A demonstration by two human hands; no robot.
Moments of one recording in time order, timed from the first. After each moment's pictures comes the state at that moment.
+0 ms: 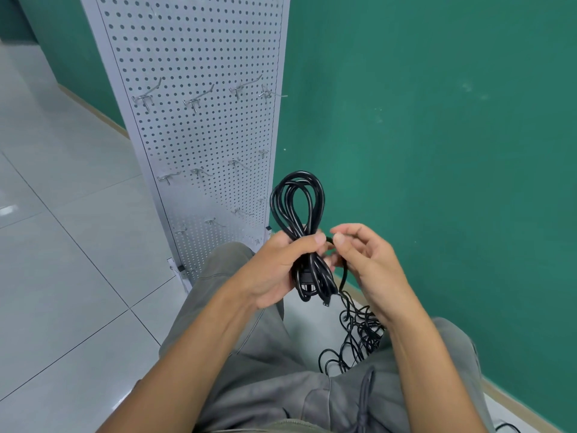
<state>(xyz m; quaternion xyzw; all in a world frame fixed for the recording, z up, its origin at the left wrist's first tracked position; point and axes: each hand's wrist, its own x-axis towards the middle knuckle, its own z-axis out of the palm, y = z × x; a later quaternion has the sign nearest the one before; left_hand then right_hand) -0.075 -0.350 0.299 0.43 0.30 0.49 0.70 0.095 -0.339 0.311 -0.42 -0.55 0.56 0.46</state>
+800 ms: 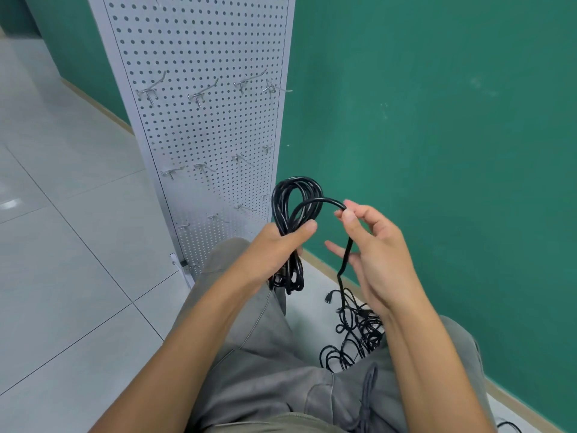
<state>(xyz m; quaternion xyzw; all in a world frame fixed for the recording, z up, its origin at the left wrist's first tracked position) -0.092 -0.333 0.285 0.52 0.52 0.46 0.49 0.069 -0.346 0.336 -0.43 -0.48 0.54 0.53</state>
